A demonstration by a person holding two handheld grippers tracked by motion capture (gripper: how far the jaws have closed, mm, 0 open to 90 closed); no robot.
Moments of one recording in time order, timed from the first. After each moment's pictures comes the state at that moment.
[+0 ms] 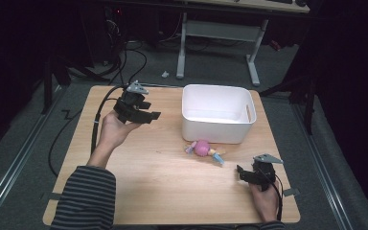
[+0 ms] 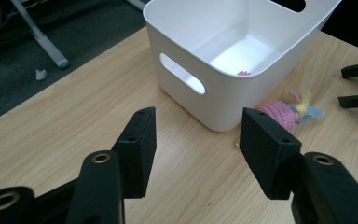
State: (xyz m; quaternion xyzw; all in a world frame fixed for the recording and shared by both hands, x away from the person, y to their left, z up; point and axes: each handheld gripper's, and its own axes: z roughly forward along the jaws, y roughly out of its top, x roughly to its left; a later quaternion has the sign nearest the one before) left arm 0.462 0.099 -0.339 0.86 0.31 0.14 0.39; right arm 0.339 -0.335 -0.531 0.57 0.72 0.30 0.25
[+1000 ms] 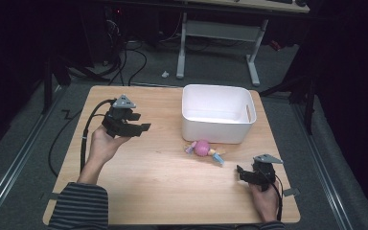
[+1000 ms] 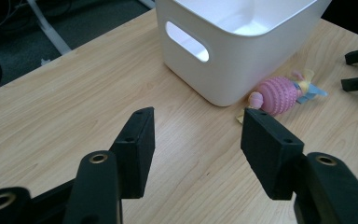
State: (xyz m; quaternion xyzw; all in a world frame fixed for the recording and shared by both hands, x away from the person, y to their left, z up) left arm 0.433 0.128 -0.363 0.84 0.32 0.14 0.41; right arm 0.339 -0.334 -0.531 0.57 0.72 0.30 0.25
